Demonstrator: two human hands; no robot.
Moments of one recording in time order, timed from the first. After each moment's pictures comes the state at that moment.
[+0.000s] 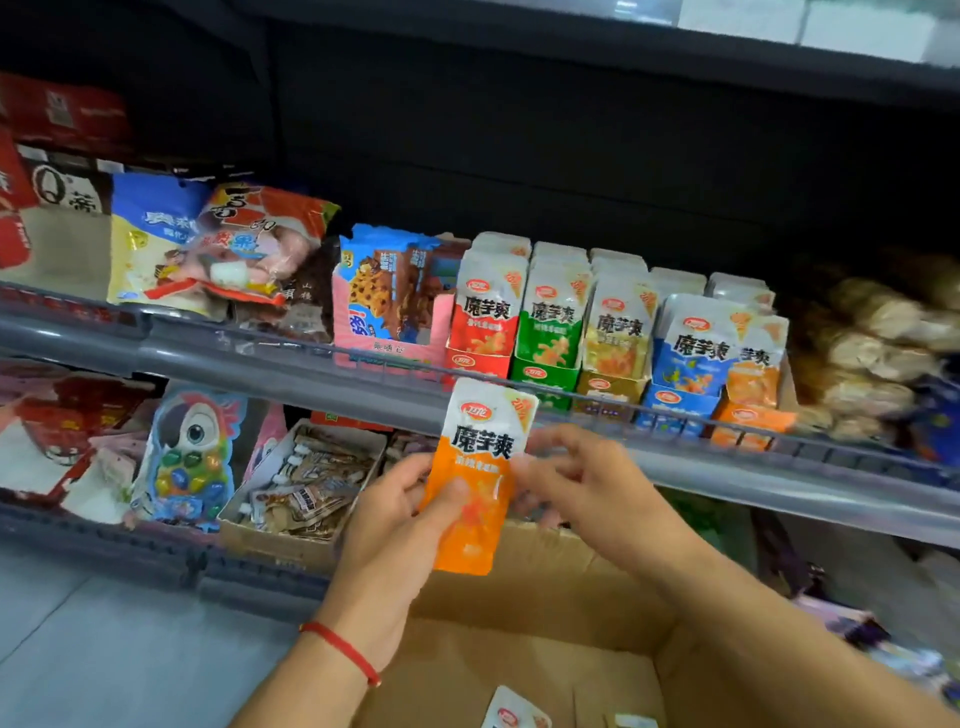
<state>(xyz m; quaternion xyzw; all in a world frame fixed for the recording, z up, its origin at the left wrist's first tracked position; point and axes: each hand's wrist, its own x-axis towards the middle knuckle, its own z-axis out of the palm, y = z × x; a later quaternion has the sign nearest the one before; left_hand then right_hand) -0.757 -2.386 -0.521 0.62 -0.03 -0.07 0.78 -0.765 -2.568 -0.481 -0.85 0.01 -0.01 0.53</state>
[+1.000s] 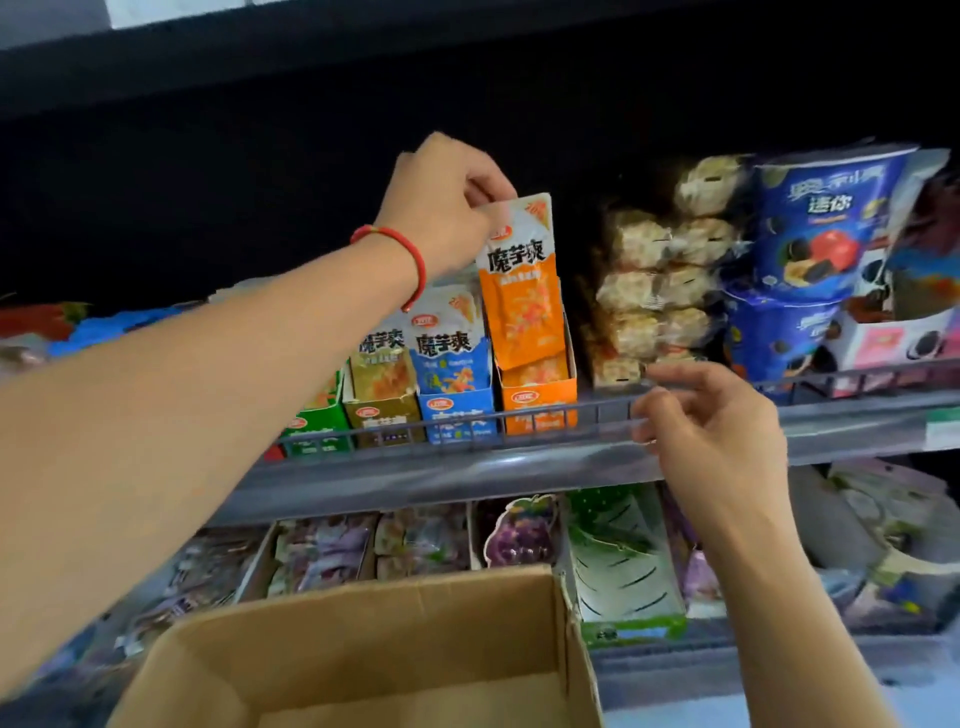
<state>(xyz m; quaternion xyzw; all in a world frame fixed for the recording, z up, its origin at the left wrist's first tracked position) -0.651 -2.680 -0.323 0.83 -0.38 0.21 0.33 -0.830 -2.810 -0.484 -0.72 0.25 -0.39 0.52</state>
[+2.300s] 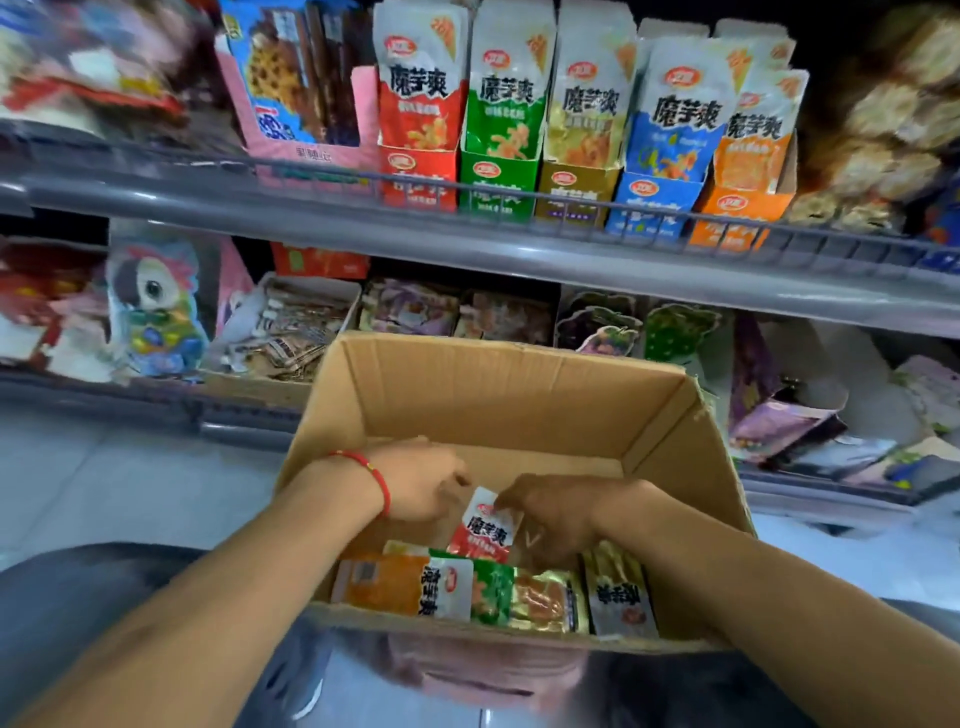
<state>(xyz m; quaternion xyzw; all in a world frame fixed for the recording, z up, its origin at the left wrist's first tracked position) -0.765 -2.419 -0.605 0.88 -0.34 -0.34 0.00 -0.816 -2.620 -0.667 -0.91 -0.16 0.38 0.04</state>
